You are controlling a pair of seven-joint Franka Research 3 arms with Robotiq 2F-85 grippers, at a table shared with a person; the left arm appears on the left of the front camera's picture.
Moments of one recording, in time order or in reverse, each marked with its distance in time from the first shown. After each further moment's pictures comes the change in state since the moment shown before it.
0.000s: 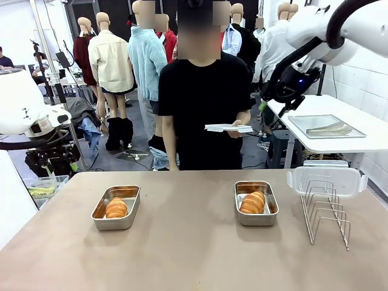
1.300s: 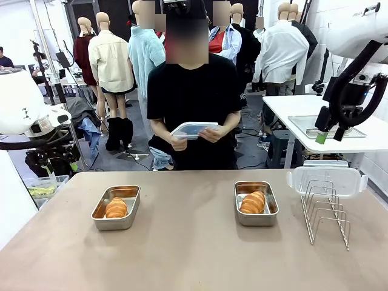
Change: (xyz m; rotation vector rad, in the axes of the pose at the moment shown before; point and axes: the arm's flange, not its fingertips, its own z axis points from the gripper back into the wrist) left arm 0.000 0.000 0.000 0.000 0.000 0.000; right arm -0.142 -0.048 0.038 -0.170 0.232 0.352
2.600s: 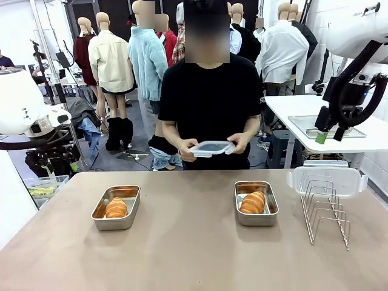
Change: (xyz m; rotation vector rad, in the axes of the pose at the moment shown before) left arm 0.000 0.000 0.000 0.000 0.000 0.000; right arm 0.000 0.000 0.000 0.000 0.000 0.000
